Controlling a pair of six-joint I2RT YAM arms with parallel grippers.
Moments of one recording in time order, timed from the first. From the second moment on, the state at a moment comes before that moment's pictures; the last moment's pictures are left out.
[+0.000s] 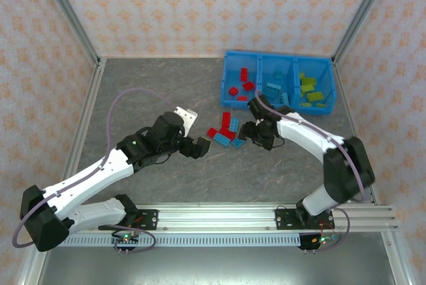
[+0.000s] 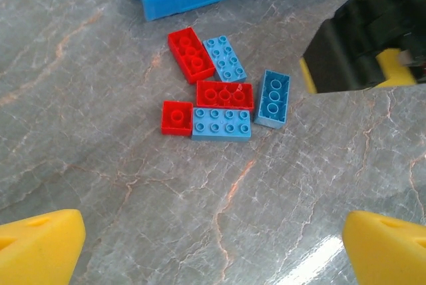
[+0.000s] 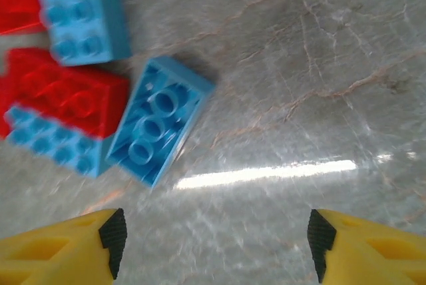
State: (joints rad) left arm -0.73 1.08 0.87 -0.52 -0.05 -0.27; right arm 0.50 1.57 1.04 -0.79 -0.12 0.84
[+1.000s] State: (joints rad) left arm -0.73 1.02 0.82 -0.51 -0.11 -0.30; right arm 0.57 1.79 1.13 -0.69 -0.03 0.98
